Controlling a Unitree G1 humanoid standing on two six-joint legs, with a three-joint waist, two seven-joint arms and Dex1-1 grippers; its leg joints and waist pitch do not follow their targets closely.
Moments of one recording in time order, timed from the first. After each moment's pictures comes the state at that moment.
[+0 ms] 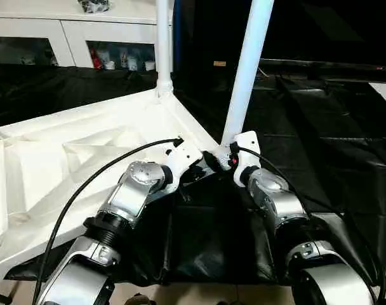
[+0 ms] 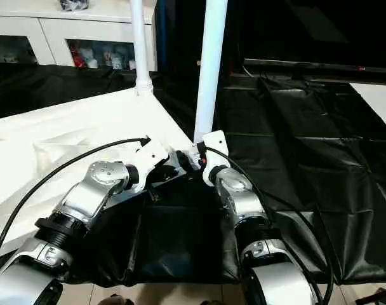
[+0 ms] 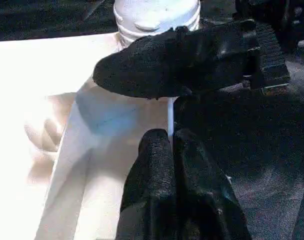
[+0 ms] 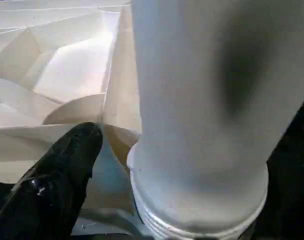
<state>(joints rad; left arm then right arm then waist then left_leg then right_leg) -0.61 0.19 -0.27 0.50 0.13 0.30 -0.80 -0.63 -0.06 0.02 0.83 0.07 0.02 0.44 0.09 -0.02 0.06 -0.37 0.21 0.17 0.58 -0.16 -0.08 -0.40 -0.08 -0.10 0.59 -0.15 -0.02</state>
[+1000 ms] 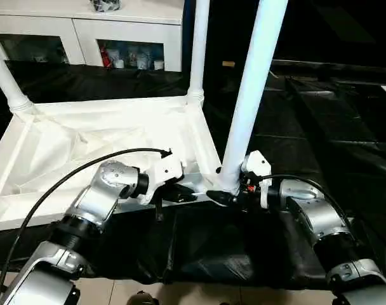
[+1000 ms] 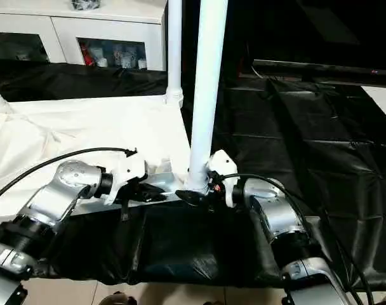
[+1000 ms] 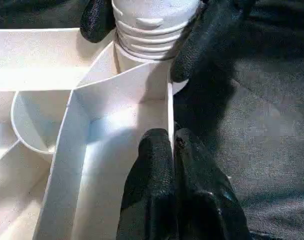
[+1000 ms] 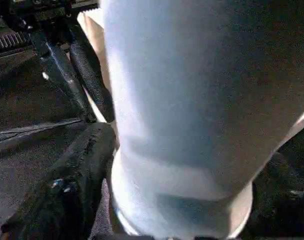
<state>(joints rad) -0.54 0.39 -0.32 0.42 0.02 0.17 -1.19 -0.47 -0.28 0.16 0.59 0.12 0.00 1.05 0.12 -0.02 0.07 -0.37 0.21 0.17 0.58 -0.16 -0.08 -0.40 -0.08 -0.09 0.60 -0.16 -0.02</state>
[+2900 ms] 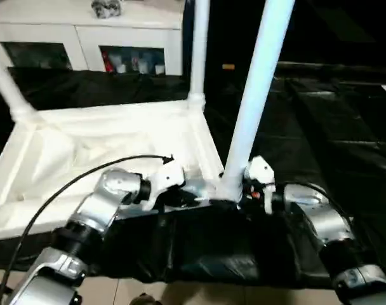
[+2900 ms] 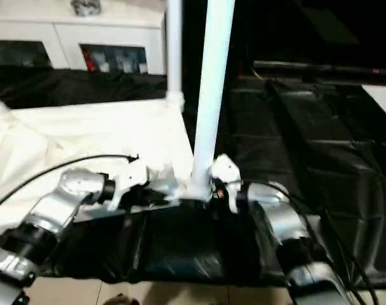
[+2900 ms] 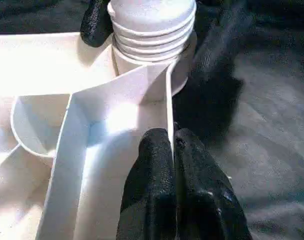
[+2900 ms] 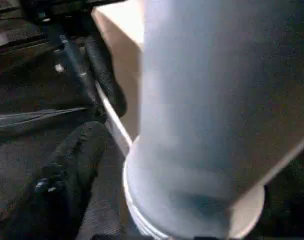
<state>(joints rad) -0.52 0.37 -0.33 0.46 0.01 0.10 -1.22 -0.43 -0.33 0.19 0.54 0.12 0.00 1.13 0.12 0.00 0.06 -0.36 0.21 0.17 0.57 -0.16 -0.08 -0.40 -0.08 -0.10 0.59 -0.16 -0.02</state>
